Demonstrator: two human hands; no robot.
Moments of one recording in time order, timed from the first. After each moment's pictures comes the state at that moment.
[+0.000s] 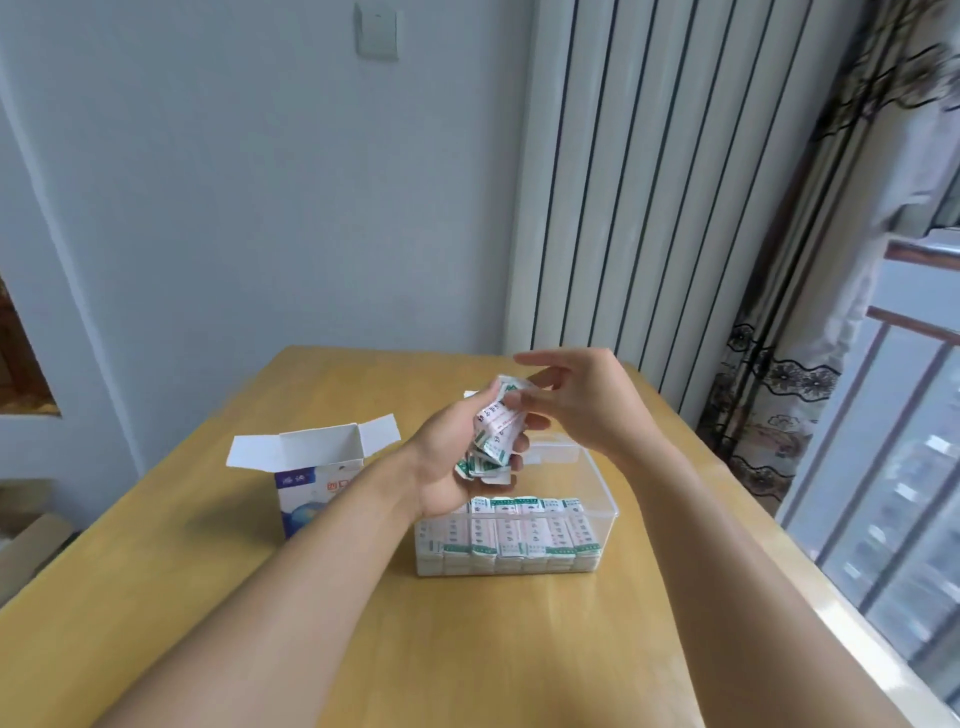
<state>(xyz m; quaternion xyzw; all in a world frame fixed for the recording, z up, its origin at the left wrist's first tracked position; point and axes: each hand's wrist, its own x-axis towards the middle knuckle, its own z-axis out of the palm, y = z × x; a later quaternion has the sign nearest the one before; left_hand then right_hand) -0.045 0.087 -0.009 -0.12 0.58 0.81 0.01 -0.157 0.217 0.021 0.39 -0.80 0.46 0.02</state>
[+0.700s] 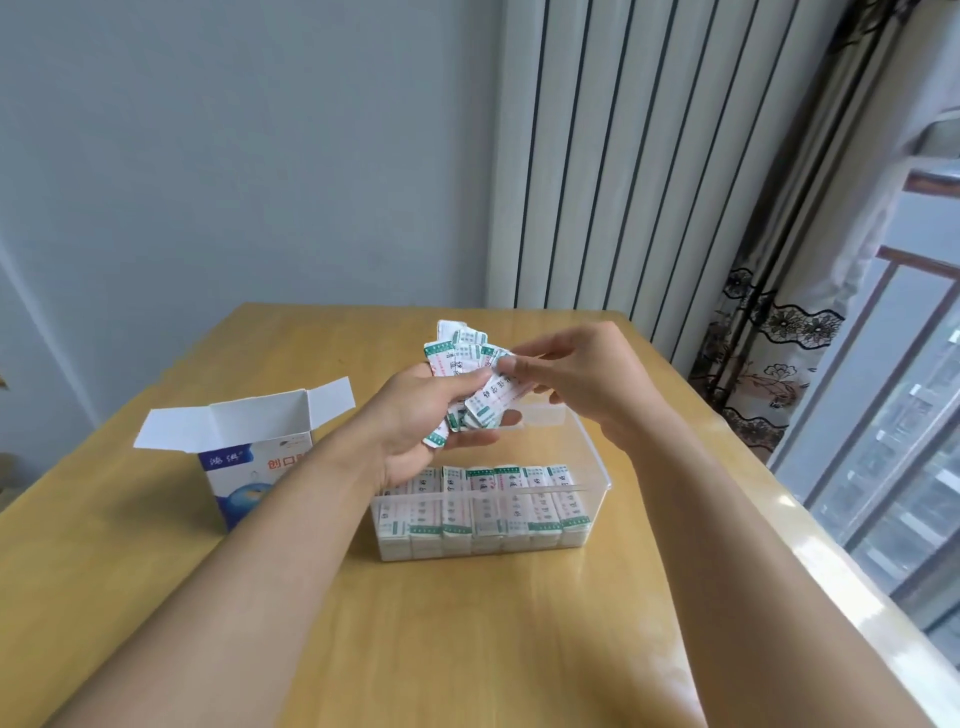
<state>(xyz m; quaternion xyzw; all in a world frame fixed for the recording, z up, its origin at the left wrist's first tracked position) -0.068 0.082 -0.023 -0.14 0.58 0.80 -0.08 -0.191 0.216 -0.011 0.31 -0.80 0.51 -0.05</state>
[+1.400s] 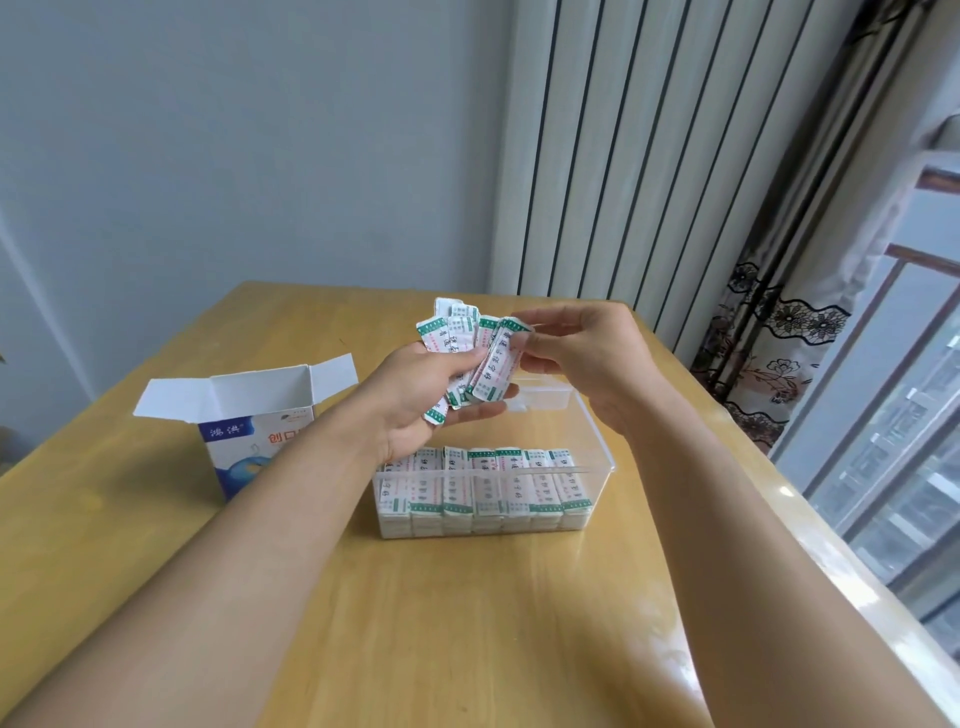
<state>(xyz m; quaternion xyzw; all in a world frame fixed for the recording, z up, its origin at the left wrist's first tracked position) -0.076 0.074 -0.031 -0.16 0.57 0.80 -0.11 -0.186 0.211 -0.011 0.27 -0.72 0.63 -0.12</state>
